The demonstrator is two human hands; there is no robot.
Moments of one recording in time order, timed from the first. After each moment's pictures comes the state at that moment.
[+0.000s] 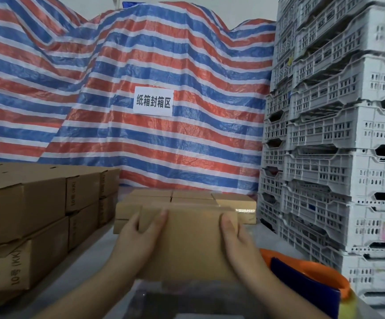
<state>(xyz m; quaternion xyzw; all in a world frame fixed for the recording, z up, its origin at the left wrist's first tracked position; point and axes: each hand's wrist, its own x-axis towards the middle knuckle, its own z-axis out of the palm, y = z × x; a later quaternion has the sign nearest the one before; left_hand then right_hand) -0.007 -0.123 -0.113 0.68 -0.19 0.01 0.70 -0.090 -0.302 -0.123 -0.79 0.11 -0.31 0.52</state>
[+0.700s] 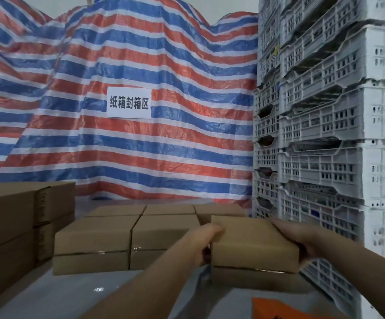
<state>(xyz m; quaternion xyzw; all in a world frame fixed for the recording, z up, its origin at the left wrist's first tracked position) 0.101 -0.384 -0.111 0.66 -0.18 -0.32 0.66 -0.014 -0.595 -0.099 -0.74 0.37 -0.11 0.55</state>
